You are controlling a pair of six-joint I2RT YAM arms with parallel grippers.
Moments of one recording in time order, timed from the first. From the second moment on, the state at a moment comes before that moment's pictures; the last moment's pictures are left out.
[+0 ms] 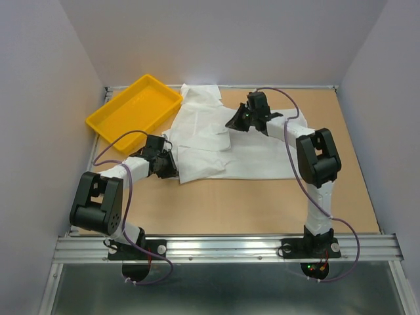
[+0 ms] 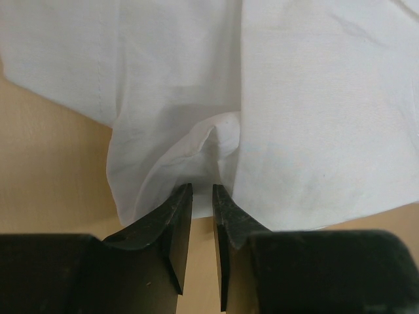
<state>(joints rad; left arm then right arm) -0.26 1.49 0.72 -0.25 0.15 -0.53 0.38 2.09 1.49 -0.07 -0.29 0.82</state>
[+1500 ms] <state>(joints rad) -0.26 1.50 0.73 -0.26 0.15 -0.52 0.37 2.02 1.77 -0.08 -0.54 0.63</state>
